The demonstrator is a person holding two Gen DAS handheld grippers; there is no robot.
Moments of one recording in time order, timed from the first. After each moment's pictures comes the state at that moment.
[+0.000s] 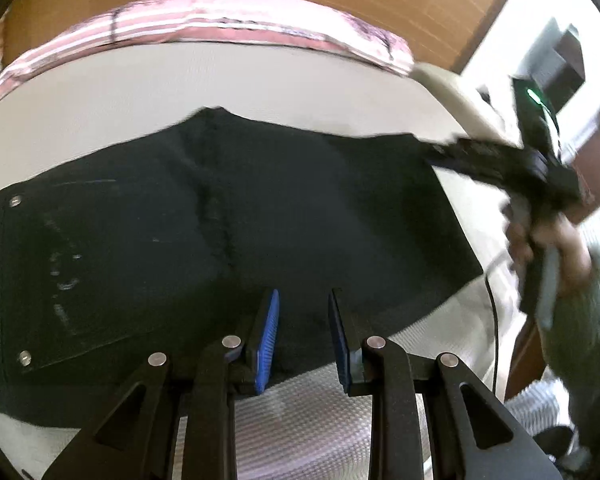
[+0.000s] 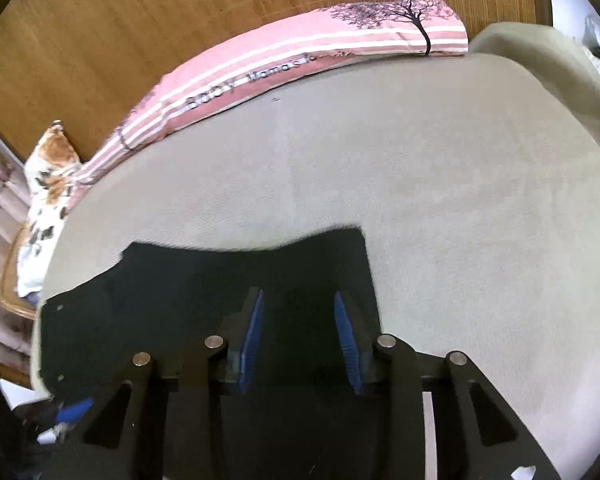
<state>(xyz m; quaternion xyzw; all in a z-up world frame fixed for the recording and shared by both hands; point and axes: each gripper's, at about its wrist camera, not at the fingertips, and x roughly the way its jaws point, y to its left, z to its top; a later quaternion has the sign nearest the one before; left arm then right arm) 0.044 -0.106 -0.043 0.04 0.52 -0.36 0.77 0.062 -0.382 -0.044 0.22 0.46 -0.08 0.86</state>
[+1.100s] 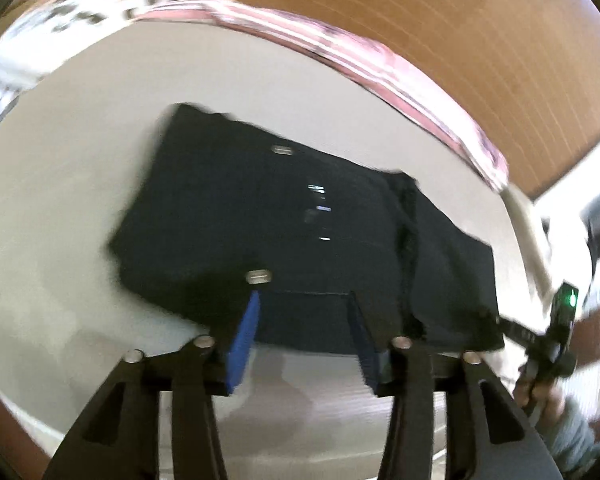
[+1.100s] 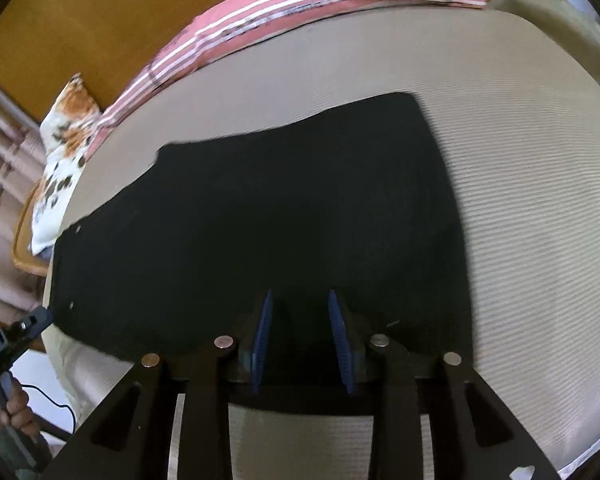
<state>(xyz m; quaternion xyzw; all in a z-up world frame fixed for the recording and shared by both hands) 0.051 0.090 -0.022 -0.16 0.52 -0.16 0.82 0.001 -0.310 -0.063 0.23 0.51 -0.03 0.83</state>
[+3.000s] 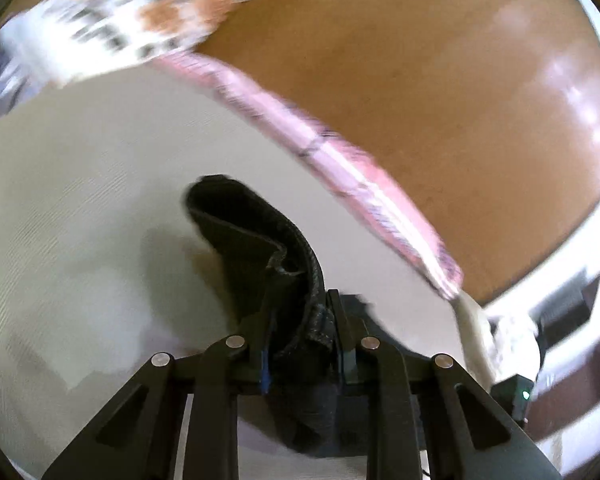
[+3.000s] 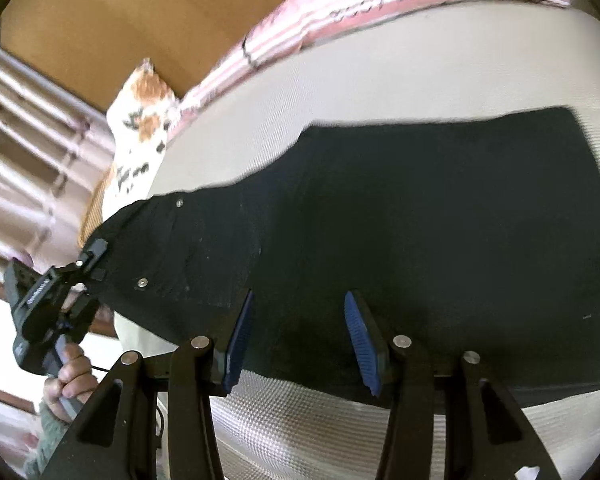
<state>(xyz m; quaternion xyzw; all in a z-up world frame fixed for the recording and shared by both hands) 0.098 0.094 0.018 -0.28 0.39 -0.21 0.86 0.028 -0.239 -0.032 0.30 0.48 0.09 0.82</state>
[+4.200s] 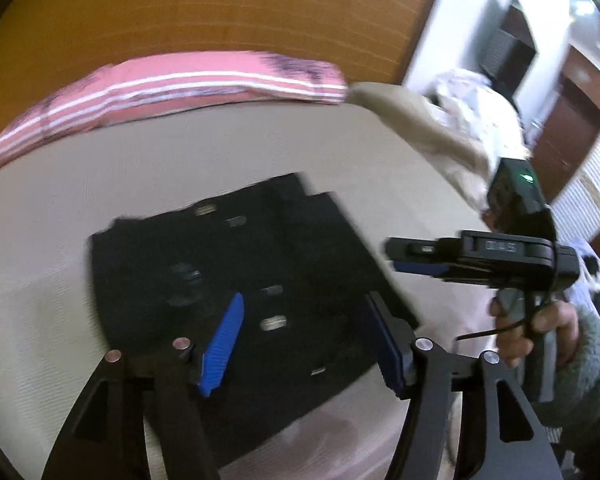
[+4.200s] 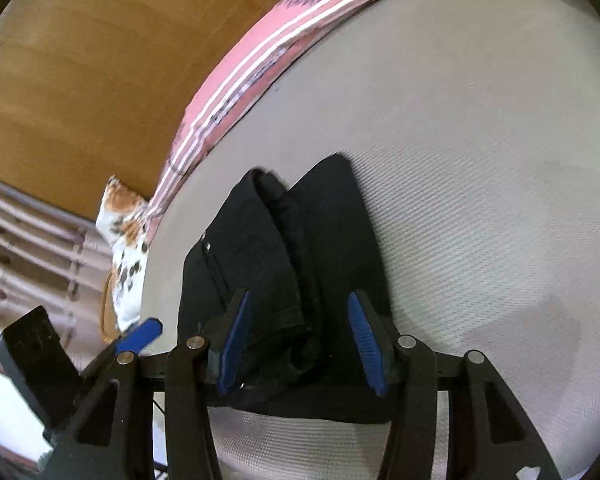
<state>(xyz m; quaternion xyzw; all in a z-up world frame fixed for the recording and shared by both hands) 0.040 -0.179 0.017 0.07 0.45 -0.41 0.79 -0.033 -0.410 -0.054 0.42 0.42 0.02 0.80</state>
